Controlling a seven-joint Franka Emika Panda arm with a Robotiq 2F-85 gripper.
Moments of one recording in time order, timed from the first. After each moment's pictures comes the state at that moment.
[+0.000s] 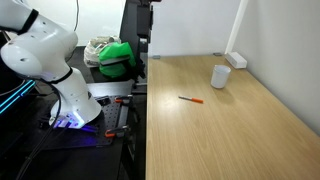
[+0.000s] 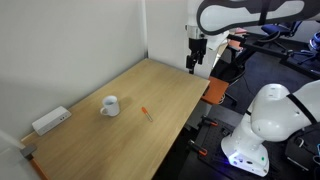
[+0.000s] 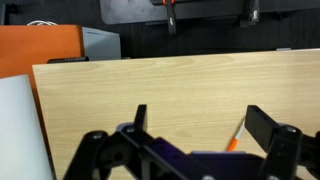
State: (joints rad) arm -0.07 -0.62 -0.07 -2.45 -0.15 1.75 -0.02
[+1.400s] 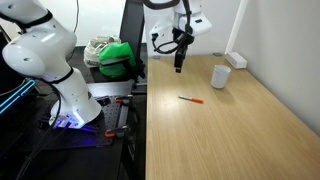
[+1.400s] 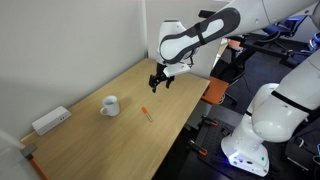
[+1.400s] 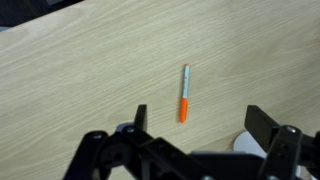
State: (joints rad) arm -0.02 -0.19 -0.01 -2.45 0.22 2.28 0.20
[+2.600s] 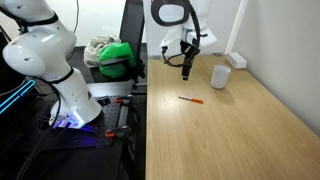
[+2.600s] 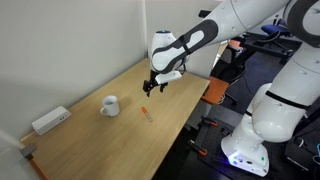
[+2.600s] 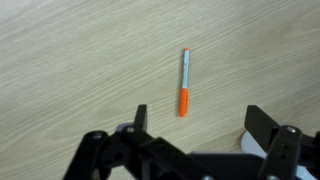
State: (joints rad) arm 0.00 -0.03 0.02 -2.40 0.22 2.43 0.24
